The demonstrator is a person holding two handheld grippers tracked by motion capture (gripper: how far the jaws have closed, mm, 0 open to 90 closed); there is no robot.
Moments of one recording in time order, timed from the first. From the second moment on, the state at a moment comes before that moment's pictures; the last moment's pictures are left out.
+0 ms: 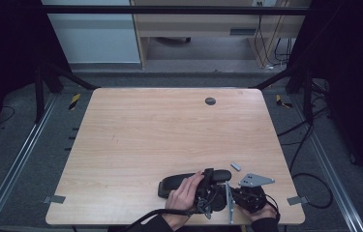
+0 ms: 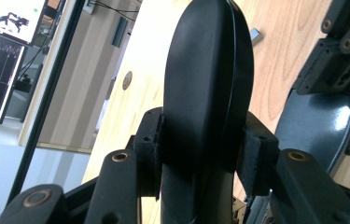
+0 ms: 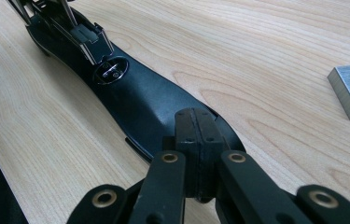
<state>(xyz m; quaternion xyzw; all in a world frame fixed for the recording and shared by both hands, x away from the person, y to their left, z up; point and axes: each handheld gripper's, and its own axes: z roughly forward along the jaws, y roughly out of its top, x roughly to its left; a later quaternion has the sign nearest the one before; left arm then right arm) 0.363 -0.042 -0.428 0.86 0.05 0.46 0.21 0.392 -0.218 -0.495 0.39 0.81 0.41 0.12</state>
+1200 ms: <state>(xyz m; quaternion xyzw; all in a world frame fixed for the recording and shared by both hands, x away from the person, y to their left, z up) 0.363 0.006 -0.386 0.83 0.16 0.44 0.30 0.392 -0.217 -0.495 0.40 0.81 0.41 0.13</state>
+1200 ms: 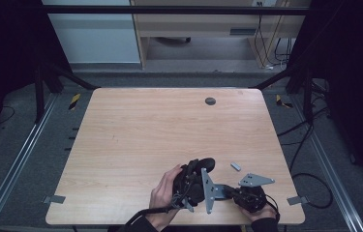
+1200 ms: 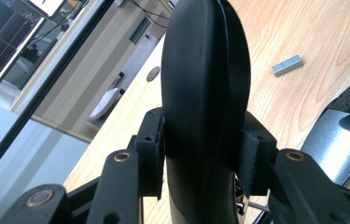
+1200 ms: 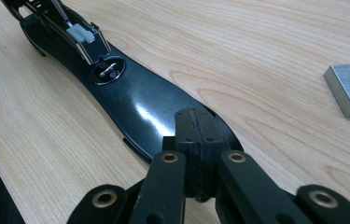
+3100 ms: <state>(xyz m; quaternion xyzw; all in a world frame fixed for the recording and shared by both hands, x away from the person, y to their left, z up) 0.363 0.066 -0.364 0.79 0.24 0.44 0.34 0.392 -0.215 -0.494 0.40 0.81 0.41 0.12</state>
